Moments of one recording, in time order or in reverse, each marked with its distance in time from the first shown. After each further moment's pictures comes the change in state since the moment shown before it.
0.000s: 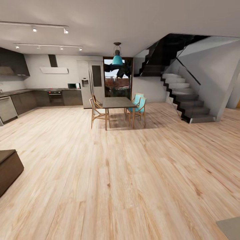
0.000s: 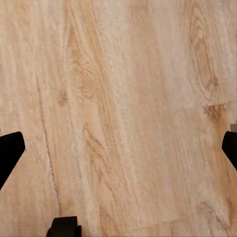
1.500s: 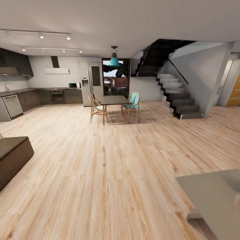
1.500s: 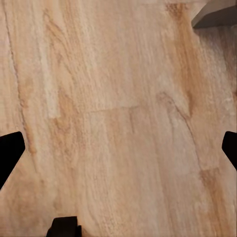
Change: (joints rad) left arm 0.000 0.000 0.000 0.000 0.000 0.000 0.000; right arm 0.000 0.000 0.000 0.000 0.000 0.000 0.000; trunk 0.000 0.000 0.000
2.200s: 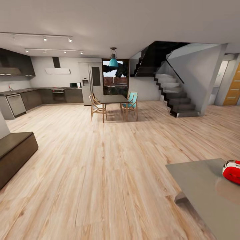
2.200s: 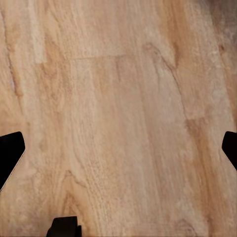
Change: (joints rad) left arm 0.000 0.000 0.000 -0.001 0.000 0.000 0.000; right arm 0.000 0.000 0.000 0.000 0.000 0.000 0.000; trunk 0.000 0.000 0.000
